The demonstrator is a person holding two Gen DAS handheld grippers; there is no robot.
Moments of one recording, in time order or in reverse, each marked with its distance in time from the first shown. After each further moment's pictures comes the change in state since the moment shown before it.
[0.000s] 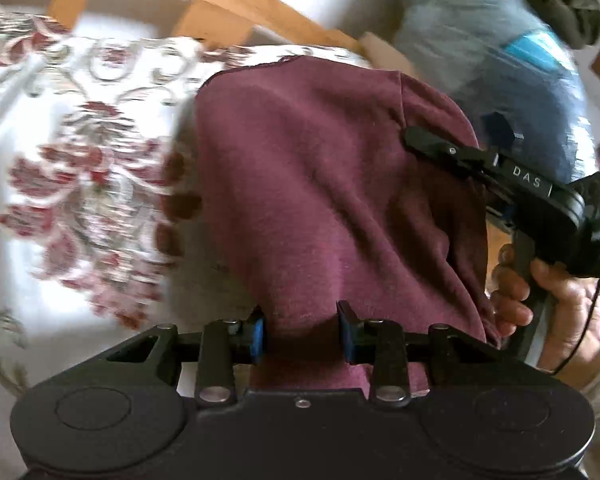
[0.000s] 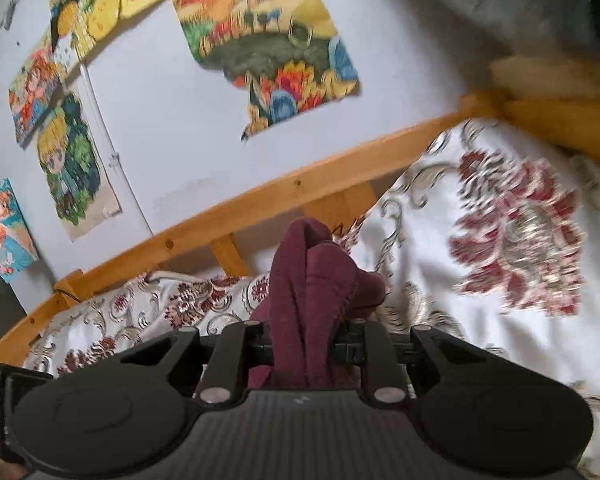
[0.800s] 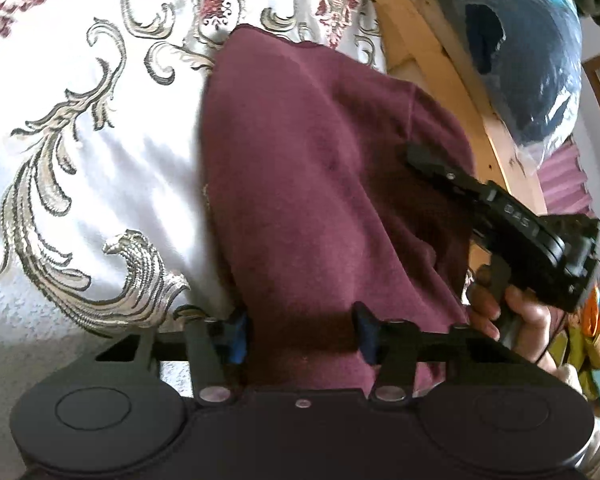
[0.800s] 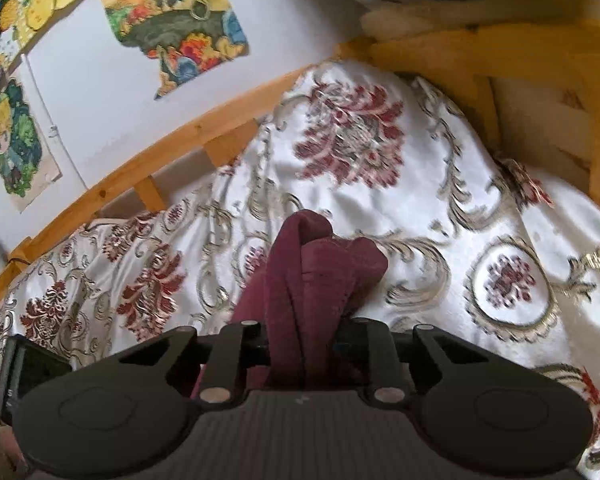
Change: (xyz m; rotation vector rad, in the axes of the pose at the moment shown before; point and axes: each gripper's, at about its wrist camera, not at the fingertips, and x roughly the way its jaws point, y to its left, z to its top) left arm 0.074 -0.038 -0.083 -0.191 0.313 -0.277; right arm -0.138 -0.053 -0.074 0.097 0.112 -0.206
